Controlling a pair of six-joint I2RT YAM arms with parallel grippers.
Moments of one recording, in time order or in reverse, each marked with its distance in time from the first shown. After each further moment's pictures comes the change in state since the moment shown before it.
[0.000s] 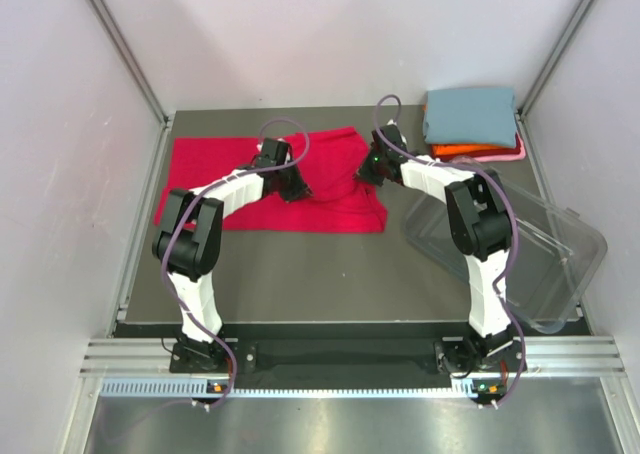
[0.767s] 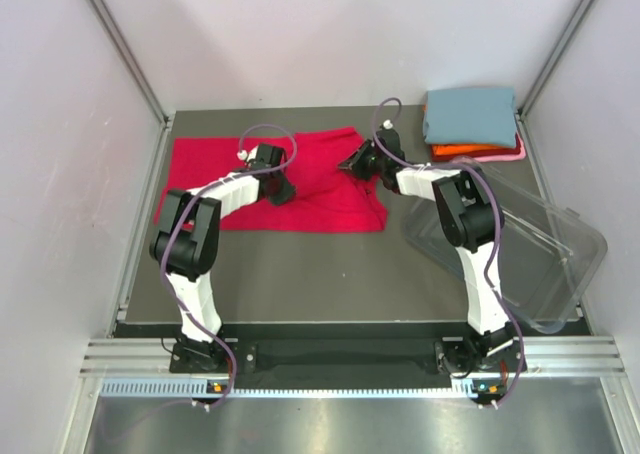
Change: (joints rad) left arm 0.031 -0.005 -0.044 -0.019 -0.240 -0.105; right arm -0.014 0.126 -0.040 0.439 -0.166 0.142
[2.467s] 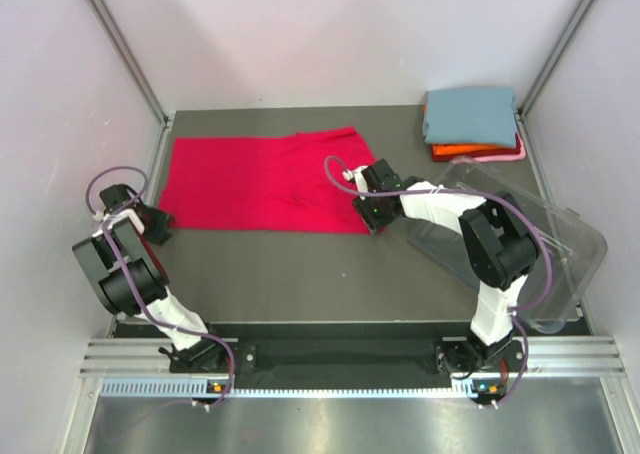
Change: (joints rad) left arm 0.909 -0.238 -0.304 -0.012 0.213 0.193; right arm 0.174 -0.391 -0.283 -0.674 0.256 -1.099
